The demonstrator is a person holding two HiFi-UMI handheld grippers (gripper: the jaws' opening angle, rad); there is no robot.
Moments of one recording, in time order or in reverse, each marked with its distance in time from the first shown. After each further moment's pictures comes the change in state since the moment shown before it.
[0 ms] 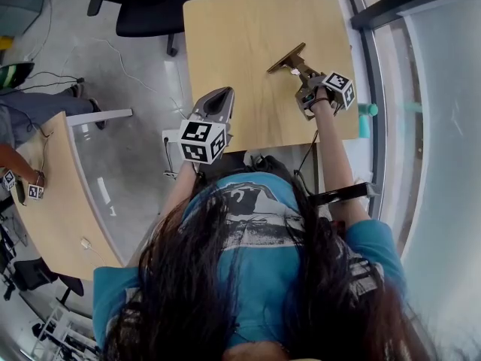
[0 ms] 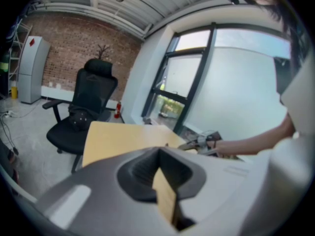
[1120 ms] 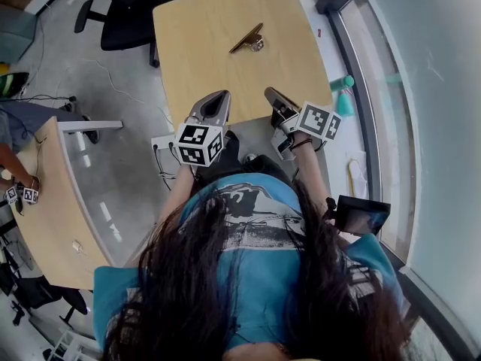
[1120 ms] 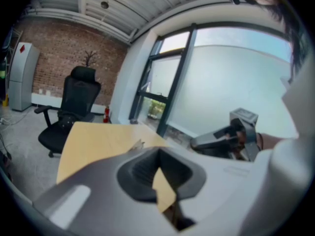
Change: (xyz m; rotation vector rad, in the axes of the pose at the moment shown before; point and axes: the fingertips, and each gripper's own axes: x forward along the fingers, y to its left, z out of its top) left arm -0.039 -0.148 -0.043 0.087 -0.039 -0.078; right arm -0.224 0.045 -0.134 -0.472 0.052 0.336
